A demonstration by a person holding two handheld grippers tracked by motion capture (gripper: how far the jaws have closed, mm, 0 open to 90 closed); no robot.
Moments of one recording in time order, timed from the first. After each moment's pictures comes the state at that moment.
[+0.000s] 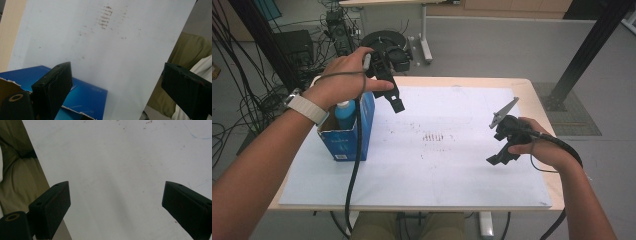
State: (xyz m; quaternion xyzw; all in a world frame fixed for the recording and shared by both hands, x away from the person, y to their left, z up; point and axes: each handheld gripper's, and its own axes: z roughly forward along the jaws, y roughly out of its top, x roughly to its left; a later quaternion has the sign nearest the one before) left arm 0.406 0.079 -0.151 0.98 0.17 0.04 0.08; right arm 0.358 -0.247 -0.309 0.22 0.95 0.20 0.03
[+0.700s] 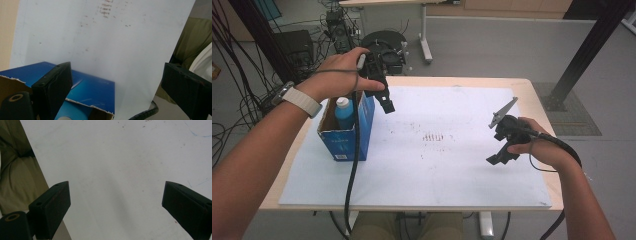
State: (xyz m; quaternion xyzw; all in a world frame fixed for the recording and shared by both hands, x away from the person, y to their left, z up) left arm 0.420 0.098 -0.160 0.99 0.14 0.03 0.06; right arm 0.360 -0.246 -0.310 0.23 0.95 0.19 0.02
